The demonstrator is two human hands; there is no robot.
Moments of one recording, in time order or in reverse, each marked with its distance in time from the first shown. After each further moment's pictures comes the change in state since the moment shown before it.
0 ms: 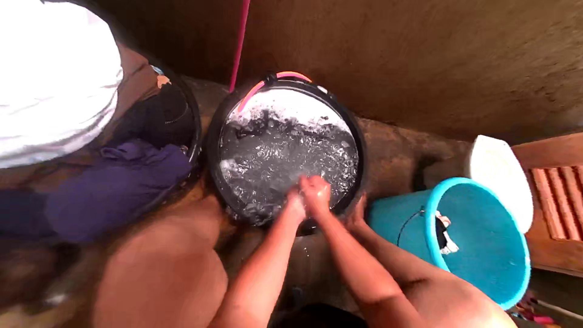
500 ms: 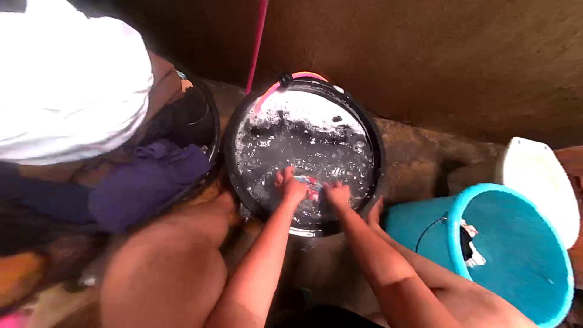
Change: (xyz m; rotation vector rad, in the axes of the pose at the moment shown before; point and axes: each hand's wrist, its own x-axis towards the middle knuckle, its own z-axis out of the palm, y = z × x) left_hand 0.008 0.059 -0.041 1.052 0.293 0.301; right_hand 0.054 0.072 0.014 -0.178 -0.217 0.510
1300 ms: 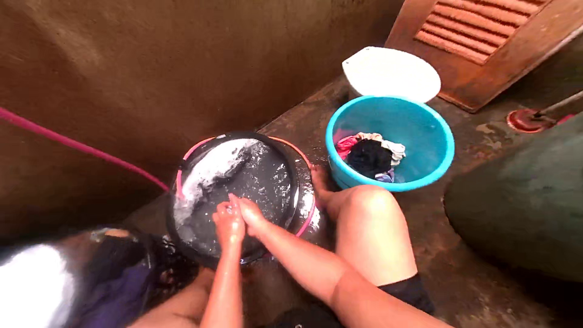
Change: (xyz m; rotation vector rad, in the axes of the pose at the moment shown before) left_hand -0.121 0.067 0.011 0.313 0.273 0.421; right_hand -0.146 -0.040 -0.051 1.500 -0.355 -0.171
